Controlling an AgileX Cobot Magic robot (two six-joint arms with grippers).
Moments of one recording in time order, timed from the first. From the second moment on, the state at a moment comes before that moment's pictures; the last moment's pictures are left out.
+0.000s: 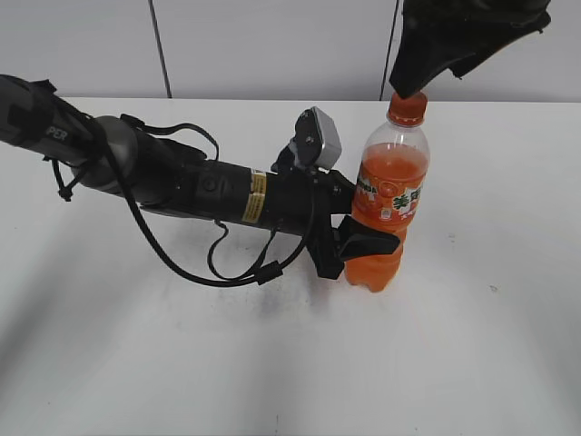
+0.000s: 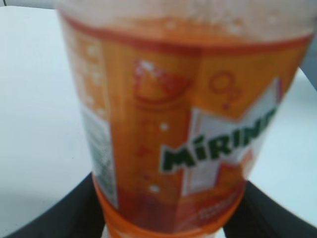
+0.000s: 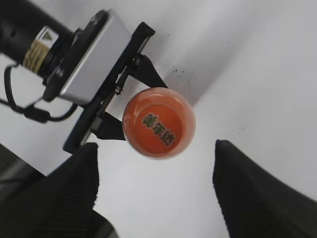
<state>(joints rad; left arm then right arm) -0.54 2.28 -1.32 1.33 -0.91 -0.80 0.46 1.64 -1.61 0.11 1.21 -0.14</state>
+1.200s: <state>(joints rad) -0.54 2.28 -1.32 1.33 -0.91 -0.80 0.46 1.72 -1.61 0.12 1.20 -0.30</state>
